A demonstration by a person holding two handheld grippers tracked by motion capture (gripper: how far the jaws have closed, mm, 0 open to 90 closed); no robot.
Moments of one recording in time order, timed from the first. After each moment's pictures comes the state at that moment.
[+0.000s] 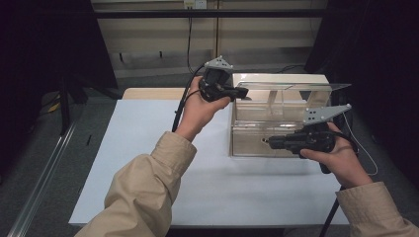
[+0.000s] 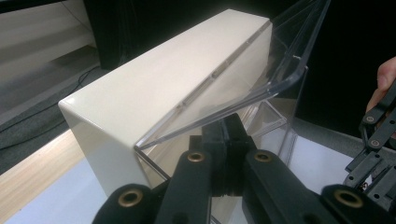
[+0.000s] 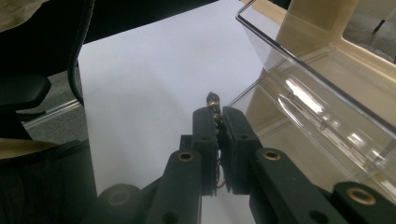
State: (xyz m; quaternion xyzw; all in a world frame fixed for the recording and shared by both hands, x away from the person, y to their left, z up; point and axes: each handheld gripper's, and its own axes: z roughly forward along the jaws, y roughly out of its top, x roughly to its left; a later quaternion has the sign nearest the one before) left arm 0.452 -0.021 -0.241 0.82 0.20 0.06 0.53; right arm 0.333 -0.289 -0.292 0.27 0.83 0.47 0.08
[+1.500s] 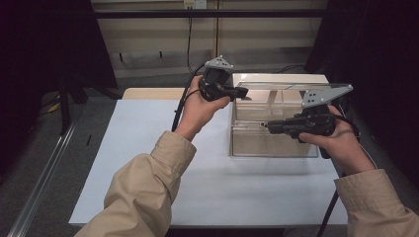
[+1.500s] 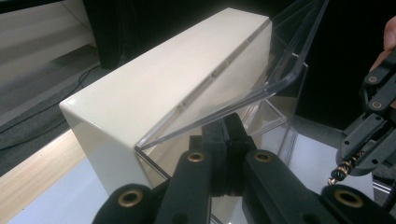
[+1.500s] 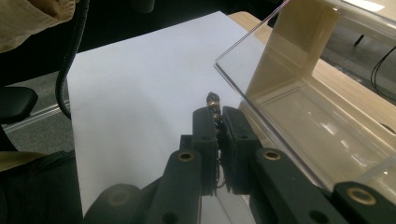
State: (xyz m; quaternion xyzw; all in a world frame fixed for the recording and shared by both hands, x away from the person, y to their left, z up) left arm 0.452 -0.021 -0.239 0.82 0.19 0.07 0.53; right arm 0.351 -0.284 -0.260 0.27 0.84 0.47 0.11
